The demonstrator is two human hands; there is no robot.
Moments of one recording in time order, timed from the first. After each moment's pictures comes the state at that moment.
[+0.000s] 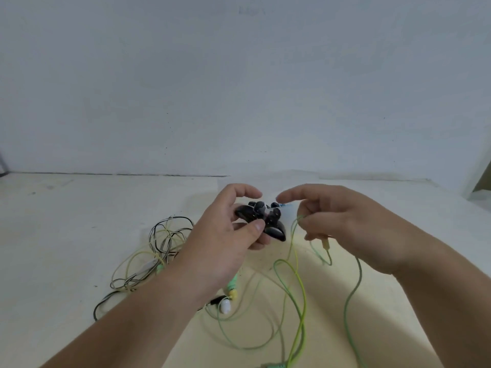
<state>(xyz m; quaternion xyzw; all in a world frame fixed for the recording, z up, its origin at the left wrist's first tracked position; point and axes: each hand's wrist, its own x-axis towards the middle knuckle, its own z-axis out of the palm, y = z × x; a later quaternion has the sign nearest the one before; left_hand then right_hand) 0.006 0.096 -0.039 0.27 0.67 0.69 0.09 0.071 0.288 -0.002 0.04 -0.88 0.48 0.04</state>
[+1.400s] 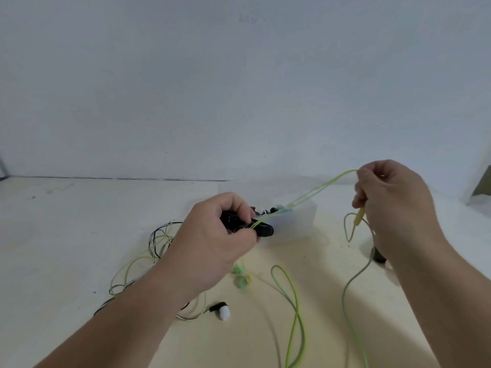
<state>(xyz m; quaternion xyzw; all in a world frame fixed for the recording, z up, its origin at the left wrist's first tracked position) 0.002 0.085 -0.024 0.28 0.74 0.61 0.00 0.066 0.303 0.004 -0.26 -0.73 0.49 0.40</state>
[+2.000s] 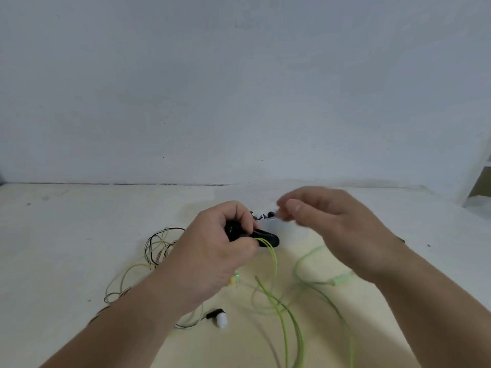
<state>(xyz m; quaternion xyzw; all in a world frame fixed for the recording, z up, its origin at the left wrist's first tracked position) 0.007 0.089 -0.025 0.28 0.73 0.62 0.06 0.065 0.278 -0.005 0.00 -0.85 0.49 0.17</state>
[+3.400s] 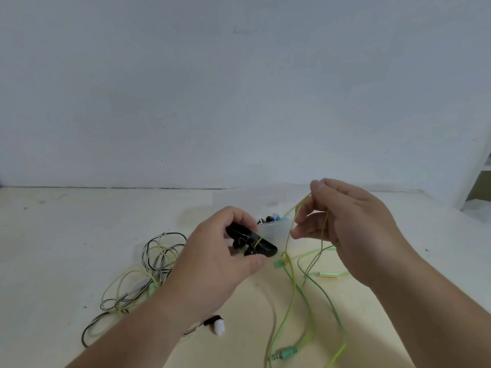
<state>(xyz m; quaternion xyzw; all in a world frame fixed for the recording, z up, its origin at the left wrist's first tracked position) 0.001 0.090 -0.041 0.29 0.78 0.56 0.00 0.066 0.270 0.003 -0.07 -0.68 0.70 0.22</state>
